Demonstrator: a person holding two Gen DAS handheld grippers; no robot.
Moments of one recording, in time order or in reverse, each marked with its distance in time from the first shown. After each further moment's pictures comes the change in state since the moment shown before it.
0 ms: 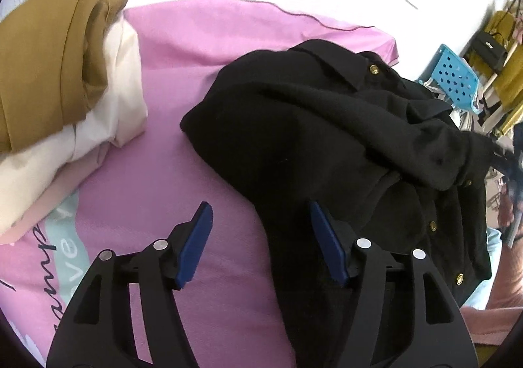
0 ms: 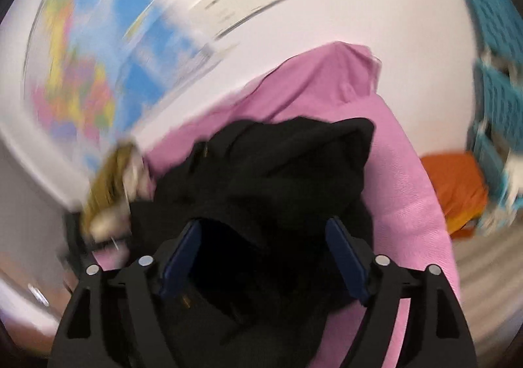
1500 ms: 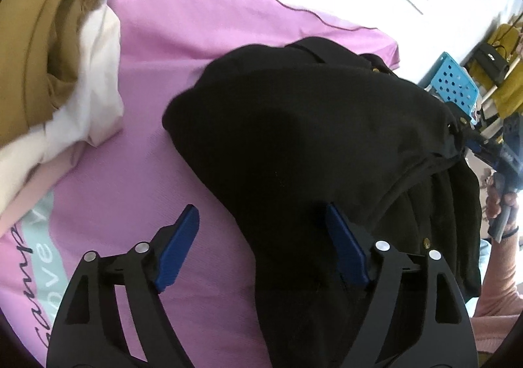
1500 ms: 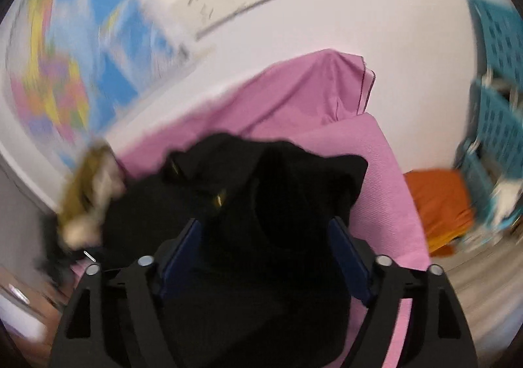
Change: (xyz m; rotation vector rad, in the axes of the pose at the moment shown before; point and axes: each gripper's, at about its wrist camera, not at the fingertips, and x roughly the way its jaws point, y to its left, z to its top) left arm 0.025 -0.006 0.010 -0.052 0.039 -0.048; right arm 0.035 -0.024 0.038 -0.018 0.020 -0.092
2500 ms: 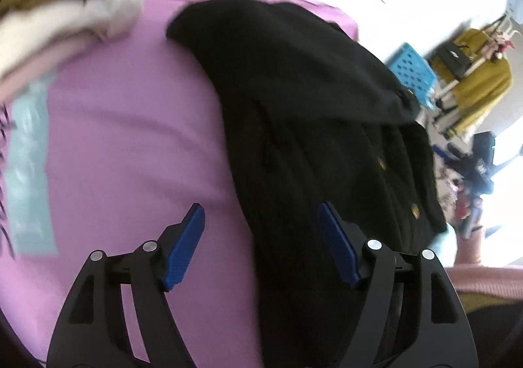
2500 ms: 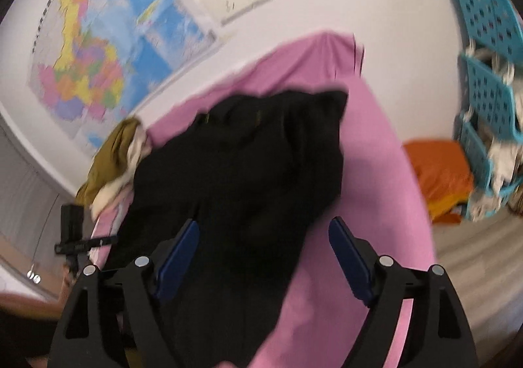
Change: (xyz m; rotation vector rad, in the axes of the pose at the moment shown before) left arm -0.035 0.014 -0.089 -0.042 0.059 -0.232; right arm -0.081 -0.010 -0.104 0.071 0.025 0.132
